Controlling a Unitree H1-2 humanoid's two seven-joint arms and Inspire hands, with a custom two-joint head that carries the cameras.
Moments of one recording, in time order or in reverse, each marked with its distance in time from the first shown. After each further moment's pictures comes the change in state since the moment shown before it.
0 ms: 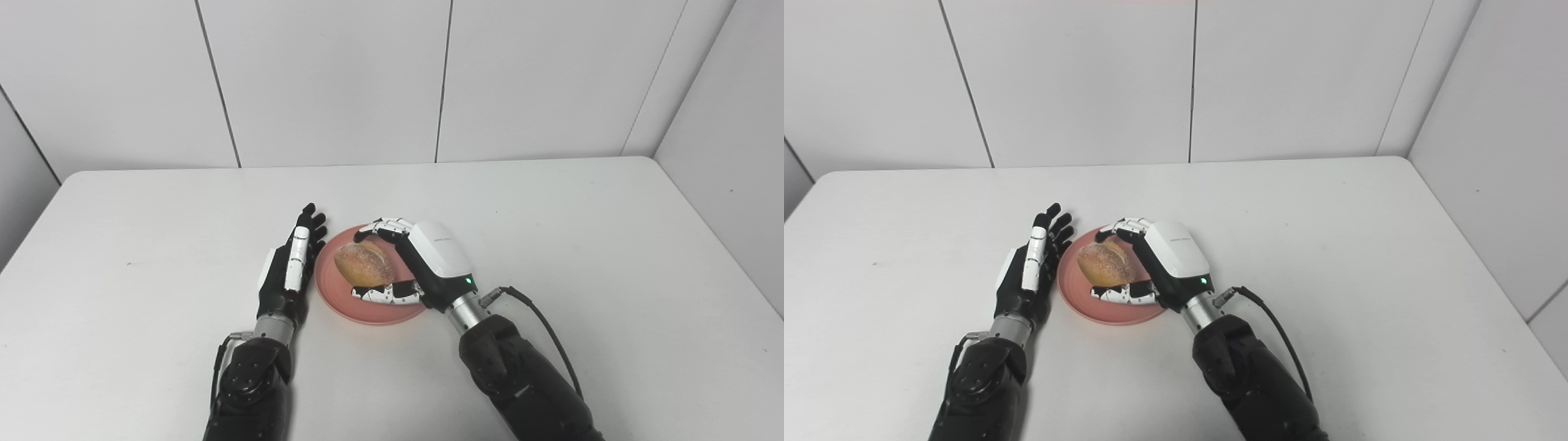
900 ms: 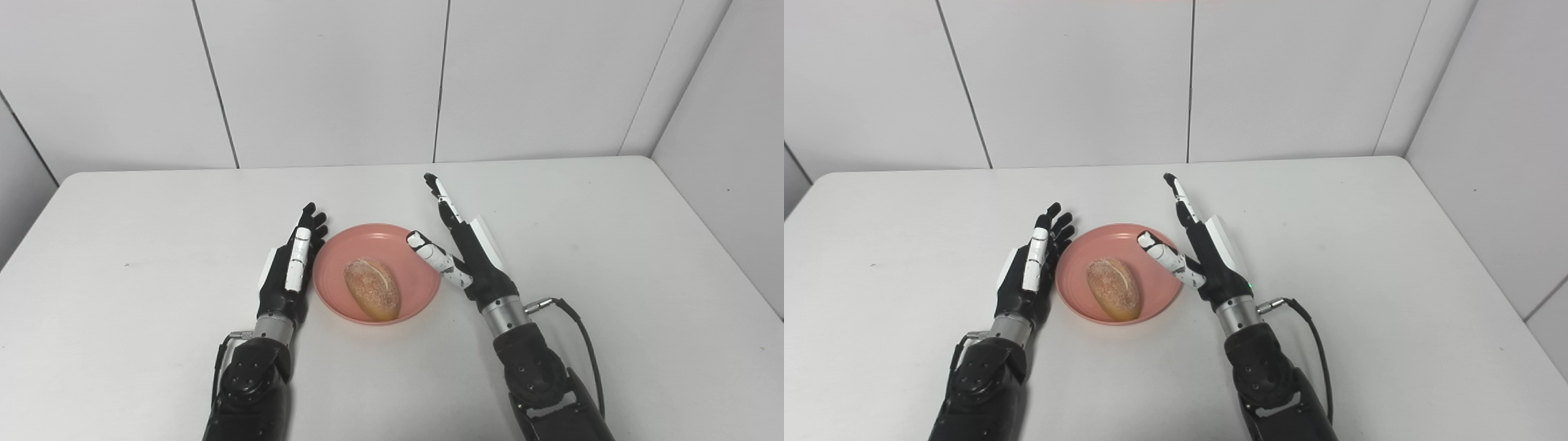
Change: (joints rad) left arm -0.008 0.010 -0.004 0.039 0.029 -0.056 -0.002; right arm 0.121 0.081 -0.233 -0.166 0.419 0.134 0.150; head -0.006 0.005
